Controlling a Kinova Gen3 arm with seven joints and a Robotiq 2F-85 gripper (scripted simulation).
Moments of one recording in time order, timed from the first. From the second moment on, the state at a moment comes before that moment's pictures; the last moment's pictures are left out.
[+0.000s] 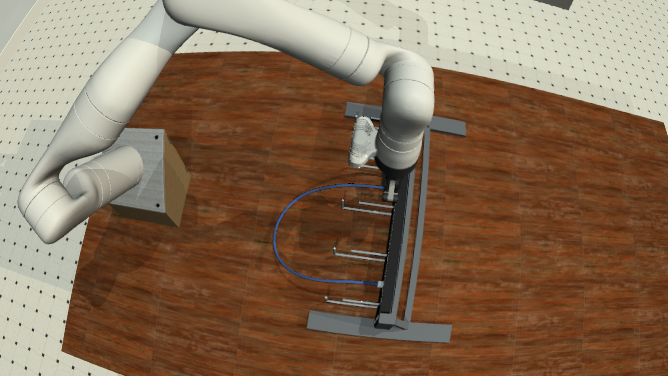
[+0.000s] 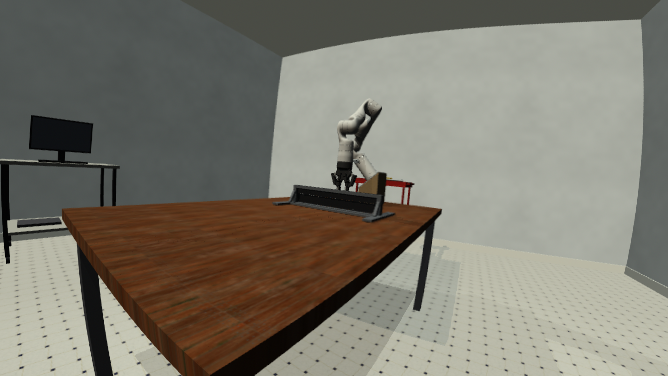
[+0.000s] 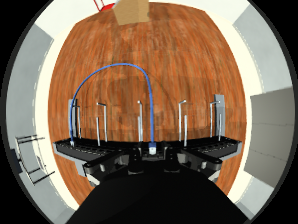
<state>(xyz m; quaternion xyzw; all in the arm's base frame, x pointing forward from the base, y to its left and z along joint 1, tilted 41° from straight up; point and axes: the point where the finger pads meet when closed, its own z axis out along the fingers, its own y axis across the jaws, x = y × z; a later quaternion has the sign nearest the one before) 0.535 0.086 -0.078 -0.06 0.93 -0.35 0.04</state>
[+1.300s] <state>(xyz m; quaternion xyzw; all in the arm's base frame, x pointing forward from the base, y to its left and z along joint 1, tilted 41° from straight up) 0.531 0.101 -0.059 -0.06 0.93 -0.35 0.04</state>
